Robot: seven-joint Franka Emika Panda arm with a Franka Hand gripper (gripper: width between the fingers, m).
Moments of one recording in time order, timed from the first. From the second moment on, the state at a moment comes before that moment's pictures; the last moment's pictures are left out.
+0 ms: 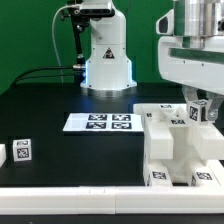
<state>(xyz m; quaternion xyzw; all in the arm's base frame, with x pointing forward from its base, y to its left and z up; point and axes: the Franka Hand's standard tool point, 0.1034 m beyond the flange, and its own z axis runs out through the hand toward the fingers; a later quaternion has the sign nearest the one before) 0.595 0.118 0.107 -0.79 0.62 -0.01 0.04</state>
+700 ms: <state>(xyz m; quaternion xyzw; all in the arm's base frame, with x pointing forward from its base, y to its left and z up) 0.595 0.119 0.107 -0.61 0.79 0.00 0.06</state>
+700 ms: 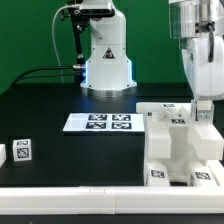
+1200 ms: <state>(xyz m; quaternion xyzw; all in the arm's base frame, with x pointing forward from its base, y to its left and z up) 0.594 0.118 0.107 -0.63 0.77 0.00 0.06</state>
